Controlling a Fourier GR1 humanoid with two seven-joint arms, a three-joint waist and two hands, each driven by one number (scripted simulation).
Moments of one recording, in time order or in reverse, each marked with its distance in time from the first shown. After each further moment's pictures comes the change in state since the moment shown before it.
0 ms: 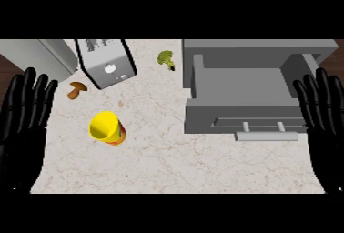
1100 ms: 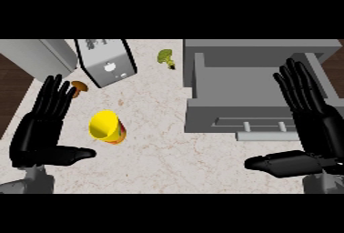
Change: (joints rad) left arm -0.056 0.037 0.174 0.432 0.287 -0.172 -0.049; right arm -0.105 -0.037 -0.055 0.179 -0.056 0.107 0.062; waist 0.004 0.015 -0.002
